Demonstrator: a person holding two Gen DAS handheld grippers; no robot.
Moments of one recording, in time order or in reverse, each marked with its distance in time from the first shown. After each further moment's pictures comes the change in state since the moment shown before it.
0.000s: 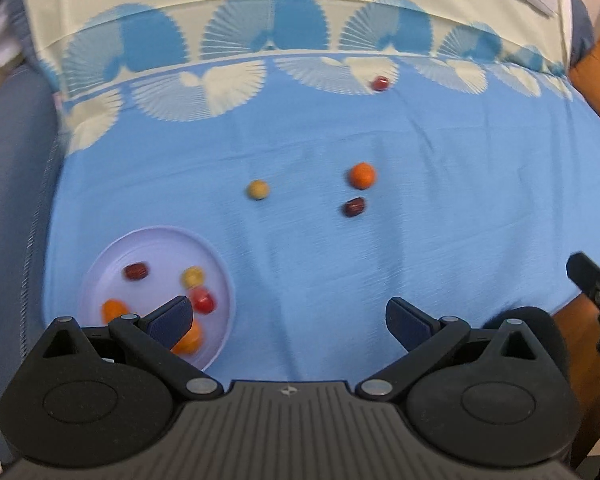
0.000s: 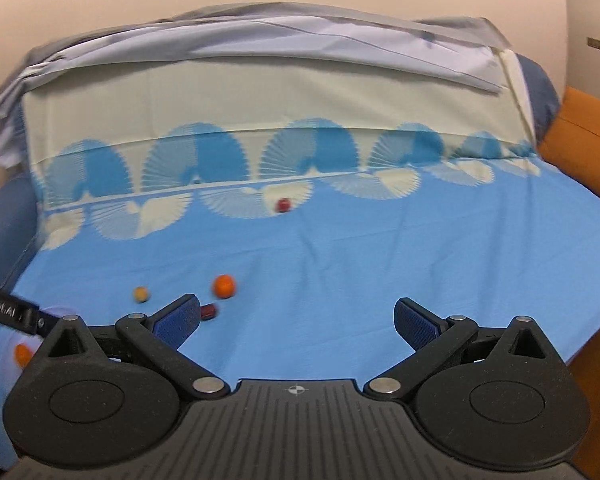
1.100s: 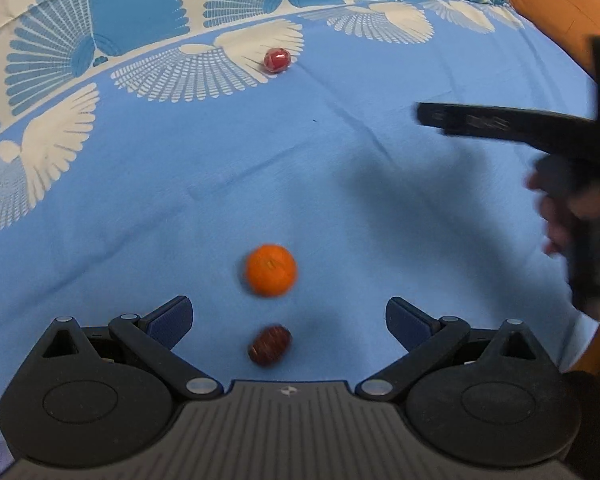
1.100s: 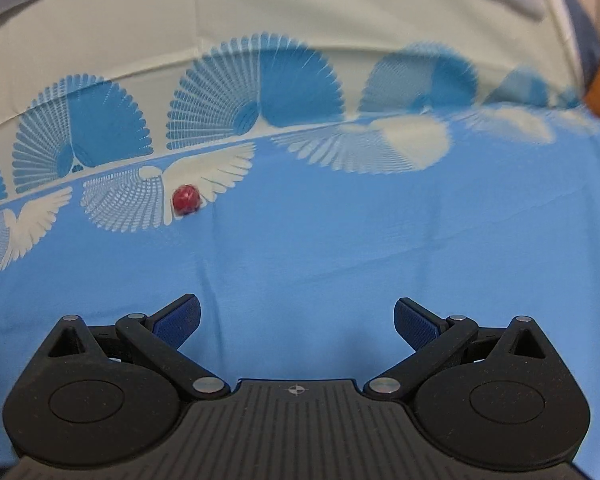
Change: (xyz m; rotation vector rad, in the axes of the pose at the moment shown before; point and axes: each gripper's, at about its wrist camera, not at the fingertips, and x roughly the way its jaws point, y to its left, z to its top) left arm 0.215 -0.084 0.122 0.270 0.042 -0.161; right arm 0.346 -0.082 0.053 0.056 0.133 0.041
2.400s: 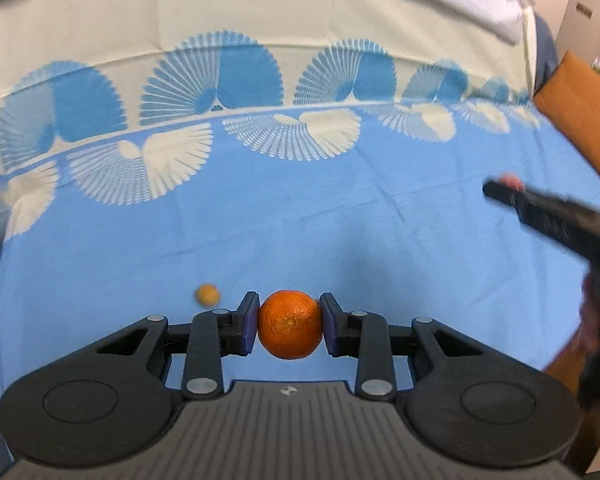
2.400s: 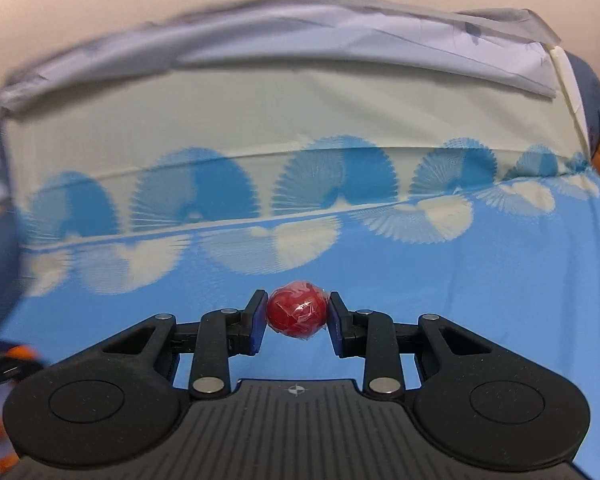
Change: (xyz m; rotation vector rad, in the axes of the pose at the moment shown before) left arm -0.184 0.033 -0.074 -0.215 -0.204 0.059; right arm -0.211 0.082 -0.024 -0.045 -0.173 0.125
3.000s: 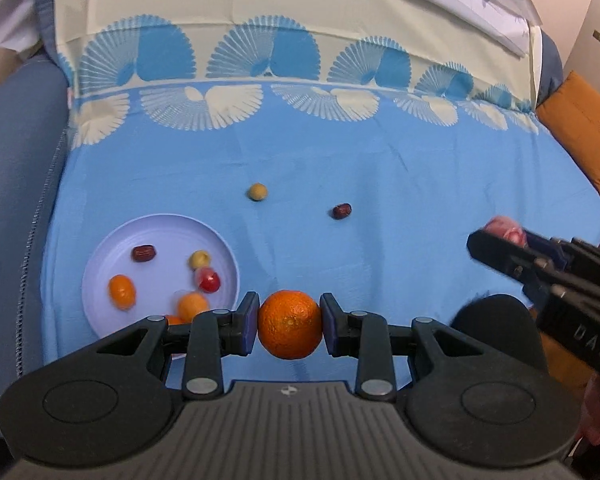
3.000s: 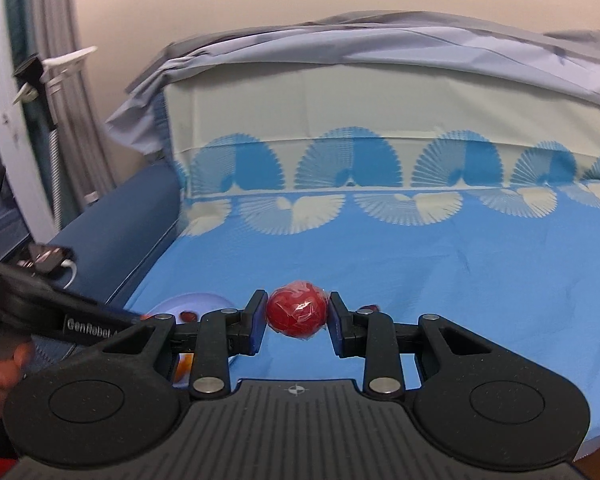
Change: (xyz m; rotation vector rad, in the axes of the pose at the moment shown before) left arm -0.119 0.035 -0.128 -0.102 0.003 0.029; right arm -0.156 0.119 -0.067 -0.123 0.043 0.253
